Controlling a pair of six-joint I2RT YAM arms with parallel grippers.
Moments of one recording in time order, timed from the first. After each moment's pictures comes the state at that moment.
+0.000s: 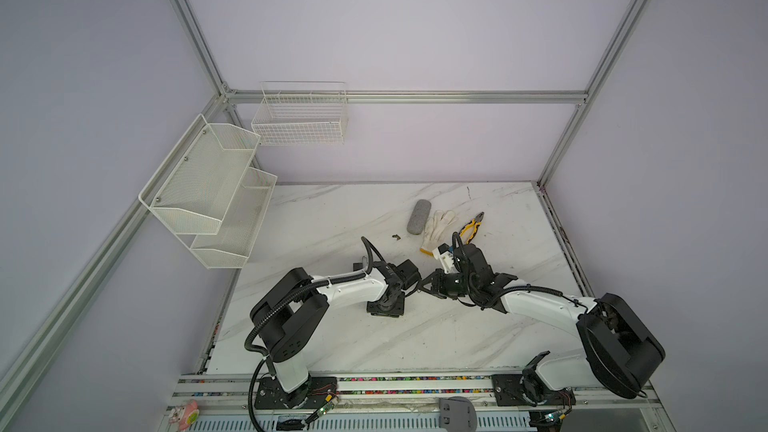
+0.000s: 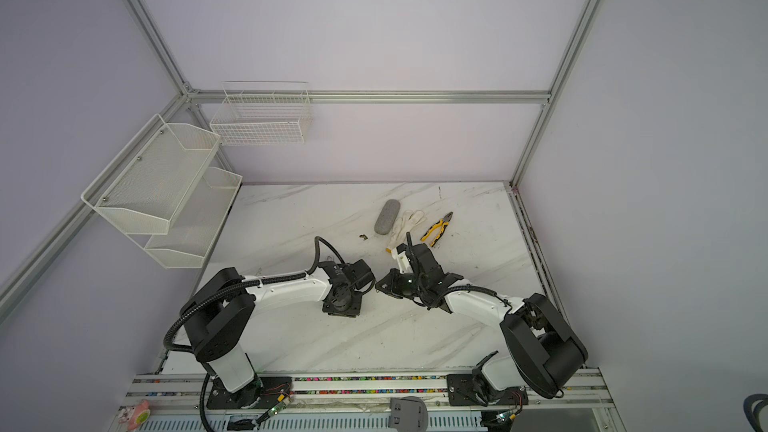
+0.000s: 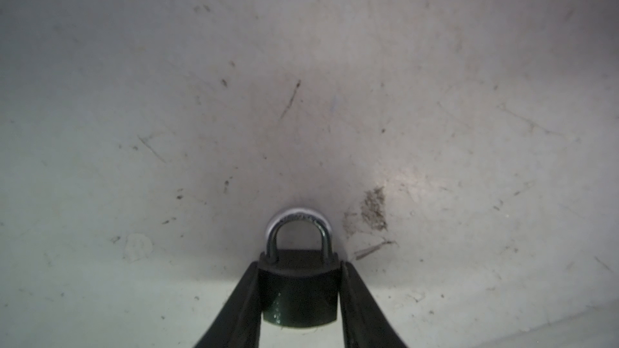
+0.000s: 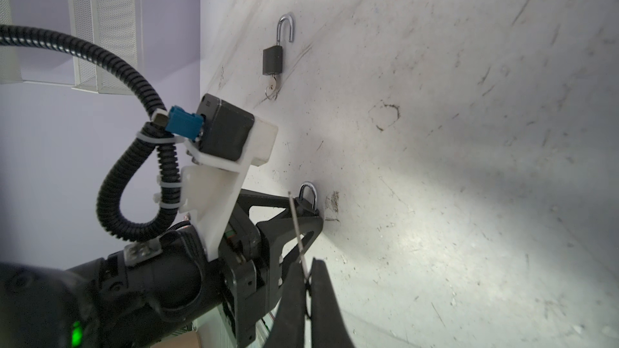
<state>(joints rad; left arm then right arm) -0.87 1.75 1.07 -0.81 -0.13 -0.81 0.64 1.41 0.65 0.06 -0.54 0.87</state>
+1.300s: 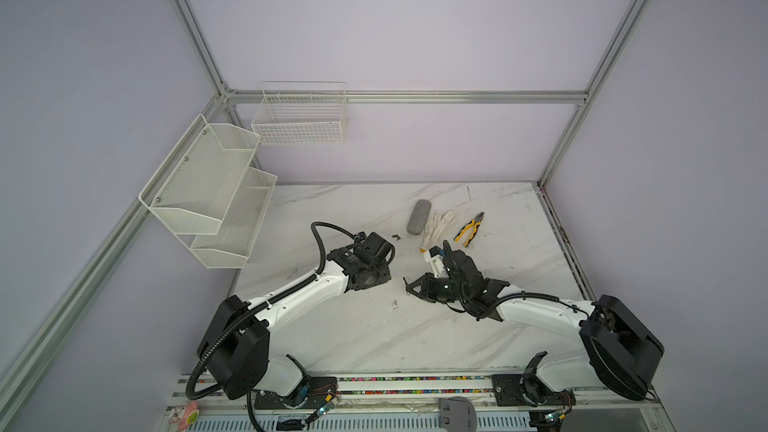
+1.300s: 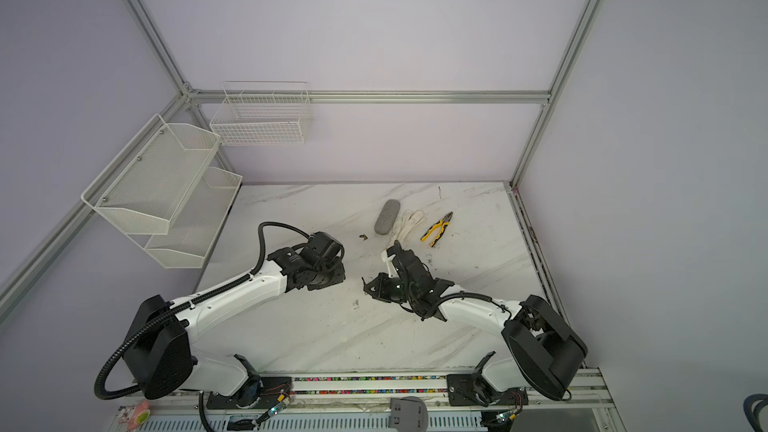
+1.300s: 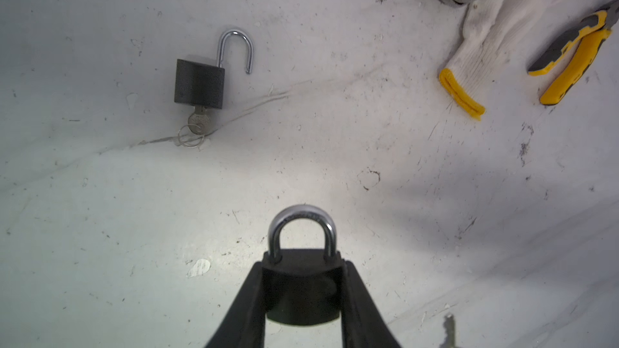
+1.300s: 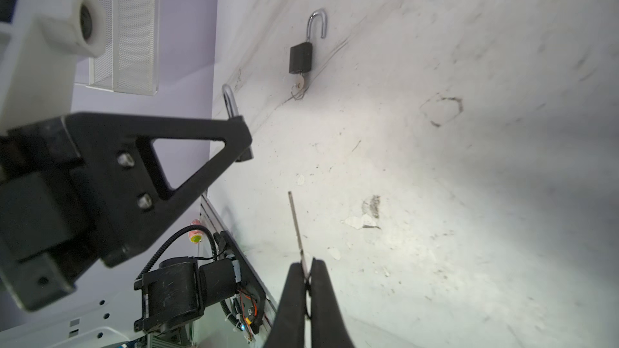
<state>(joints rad) -0.67 1.44 1.05 -0.69 -0.15 -0.95 0.82 1.43 0.66 0.18 -0.38 1.01</state>
